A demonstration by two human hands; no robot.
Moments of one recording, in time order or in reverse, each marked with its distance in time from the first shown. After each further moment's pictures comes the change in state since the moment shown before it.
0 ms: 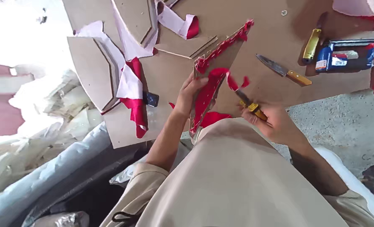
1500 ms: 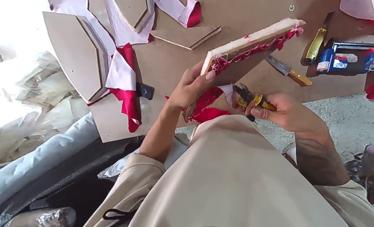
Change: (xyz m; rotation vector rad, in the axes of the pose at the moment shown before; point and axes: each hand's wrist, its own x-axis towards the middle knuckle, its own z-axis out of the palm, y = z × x) left_hand 0.009 0.016 -0.019 0.502 -0.218 0.409; right_hand 0.031 -0.006 -0.030 0.194 -0.314 0.112
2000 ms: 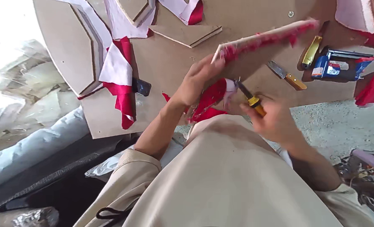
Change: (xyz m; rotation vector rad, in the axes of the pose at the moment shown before) left_hand 0.017 0.013 0.020 -0.263 0.108 -0.204; right_hand 0.005 -0.012 0.042 -0.440 0.407 -0.099
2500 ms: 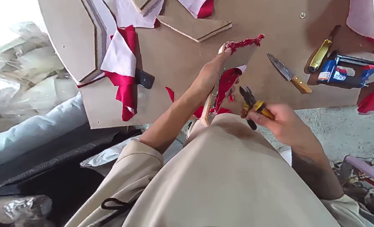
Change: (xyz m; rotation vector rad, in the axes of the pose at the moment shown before) left_hand 0.006 -0.032 0.002 -0.240 0.248 -0.388; right_hand -0.009 0.004 -0.010 0.344 -0.332 0.267
